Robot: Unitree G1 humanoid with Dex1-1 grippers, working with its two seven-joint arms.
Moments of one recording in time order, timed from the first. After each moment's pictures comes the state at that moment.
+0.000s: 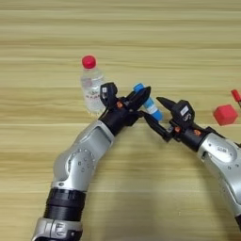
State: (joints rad) left arm -0.18 -0.05 -0.05 -0.04 -0.75 0.50 -0.30; right arm -0.06 -0.22 0.23 -0.12 0.12 0.06 0.52
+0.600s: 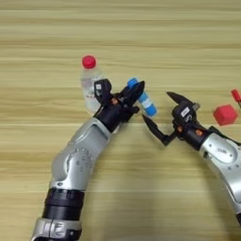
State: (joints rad) left arm -0.18 -0.05 -0.02 -0.06 -0.72 0.45 -0.30; right arm -0.09 -0.23 0.22 -0.02 0.01 -0.04 0.44
